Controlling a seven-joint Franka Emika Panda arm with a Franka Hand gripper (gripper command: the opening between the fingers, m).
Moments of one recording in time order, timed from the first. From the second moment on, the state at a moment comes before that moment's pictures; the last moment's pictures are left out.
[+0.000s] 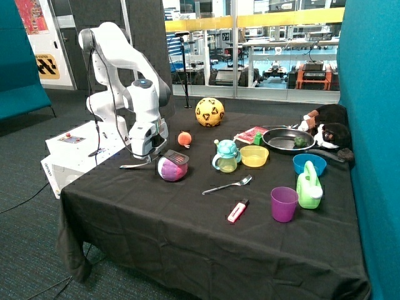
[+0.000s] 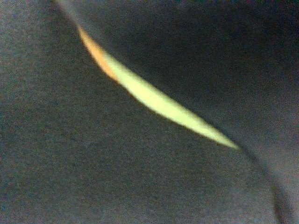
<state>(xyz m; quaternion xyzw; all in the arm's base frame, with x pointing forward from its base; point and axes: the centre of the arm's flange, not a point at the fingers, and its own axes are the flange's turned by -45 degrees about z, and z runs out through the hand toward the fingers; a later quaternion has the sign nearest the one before) 0.477 -0.280 0.339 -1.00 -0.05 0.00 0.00</state>
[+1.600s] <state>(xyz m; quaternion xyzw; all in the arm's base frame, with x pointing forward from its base) 0.491 -0.264 0.326 -1.00 -0.05 0.00 0.00</state>
